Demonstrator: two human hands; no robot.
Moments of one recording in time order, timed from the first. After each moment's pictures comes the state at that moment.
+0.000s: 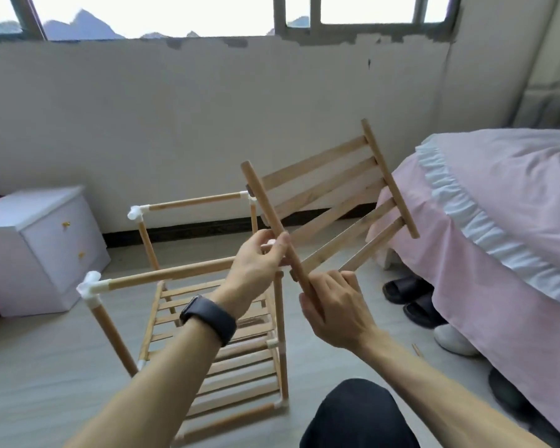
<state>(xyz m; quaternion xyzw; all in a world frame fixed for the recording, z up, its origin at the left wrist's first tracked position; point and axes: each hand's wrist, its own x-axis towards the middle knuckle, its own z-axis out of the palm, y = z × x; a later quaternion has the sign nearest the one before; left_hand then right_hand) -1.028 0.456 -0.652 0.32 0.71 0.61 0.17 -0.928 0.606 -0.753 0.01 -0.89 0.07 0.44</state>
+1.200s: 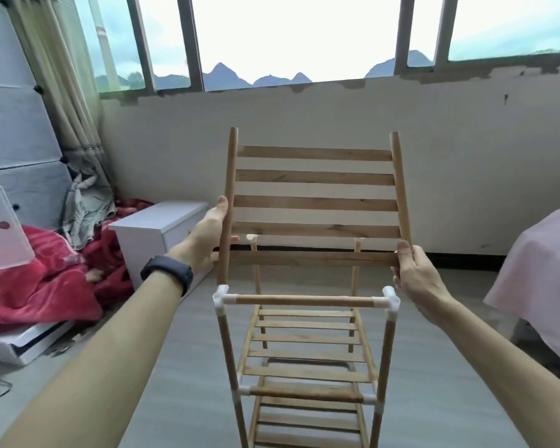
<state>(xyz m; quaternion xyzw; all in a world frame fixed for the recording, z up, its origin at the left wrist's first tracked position) -1.184 0.264 -0.561 0.12 0.74 0.65 0.07 -1.061 0.607 -0.655 -0.14 -0.75 0.59 0.25</state>
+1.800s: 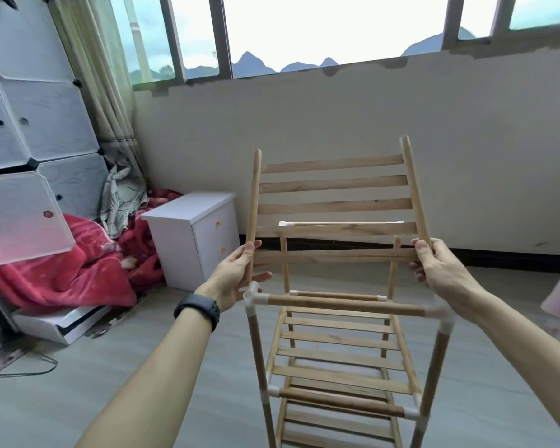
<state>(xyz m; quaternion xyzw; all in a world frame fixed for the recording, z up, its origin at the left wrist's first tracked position) -1.210 0.239 -0.648 0.03 0.67 0.73 0.14 -1.108 0.600 -0.663 -0.11 -0.79 0.57 0.19</state>
